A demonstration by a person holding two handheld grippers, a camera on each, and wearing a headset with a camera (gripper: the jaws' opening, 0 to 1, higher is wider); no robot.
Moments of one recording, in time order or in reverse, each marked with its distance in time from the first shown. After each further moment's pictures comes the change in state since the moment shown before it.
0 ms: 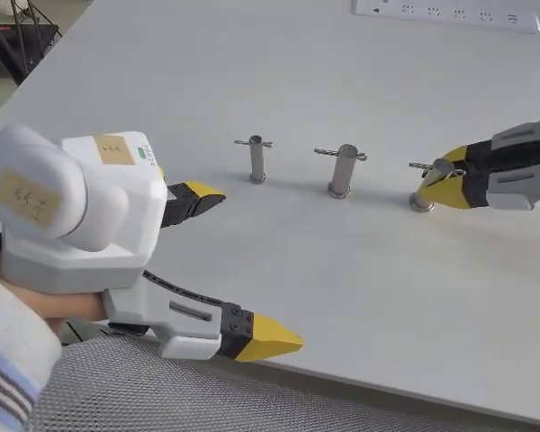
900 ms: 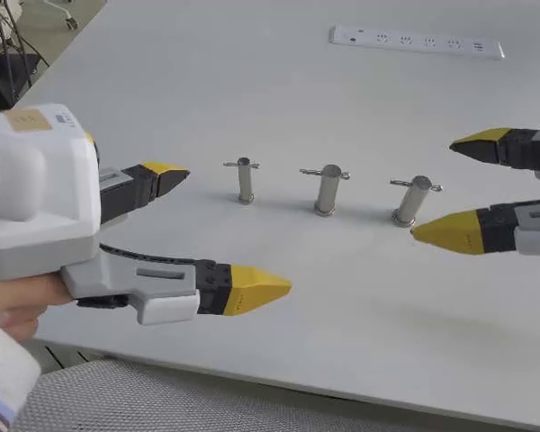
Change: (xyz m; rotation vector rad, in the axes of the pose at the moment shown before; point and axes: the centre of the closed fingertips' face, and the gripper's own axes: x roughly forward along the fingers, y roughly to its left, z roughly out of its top) left arm -0.030 0.032 0.044 -0.114 -0.222 0.099; right arm -0.051 0.053 0.055 0.175 -0.178 -0.183
